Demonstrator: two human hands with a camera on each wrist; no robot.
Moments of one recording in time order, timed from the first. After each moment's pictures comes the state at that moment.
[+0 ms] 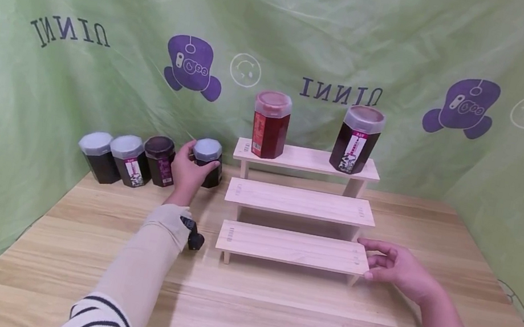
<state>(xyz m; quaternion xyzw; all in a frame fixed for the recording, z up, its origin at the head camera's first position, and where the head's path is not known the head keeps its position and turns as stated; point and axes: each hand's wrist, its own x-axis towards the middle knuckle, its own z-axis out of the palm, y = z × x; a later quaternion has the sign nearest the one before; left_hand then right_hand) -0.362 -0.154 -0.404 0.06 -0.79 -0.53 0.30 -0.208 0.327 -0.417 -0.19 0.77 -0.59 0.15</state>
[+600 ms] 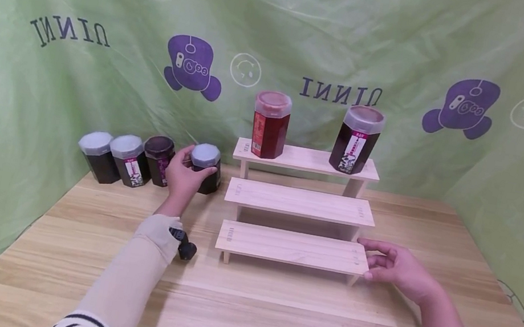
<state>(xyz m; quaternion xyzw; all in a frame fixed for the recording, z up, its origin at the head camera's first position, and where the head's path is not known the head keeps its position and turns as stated) -0.346 -0.160 -0.410 0.05 -0.78 -0.55 0.31 -0.207 0.326 -0.416 -0.19 0.77 -0.58 0.15</state>
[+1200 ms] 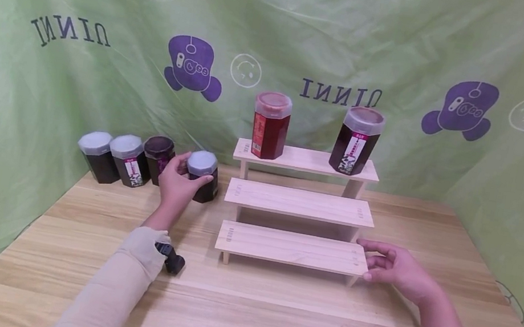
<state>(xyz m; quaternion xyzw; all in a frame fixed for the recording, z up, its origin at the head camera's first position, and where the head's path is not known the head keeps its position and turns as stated) -0.321 -0.168 -0.412 0.03 -0.76 -0.58 0.29 -0.204 0.323 -0.411 -0.18 0.78 -0.58 0.15</state>
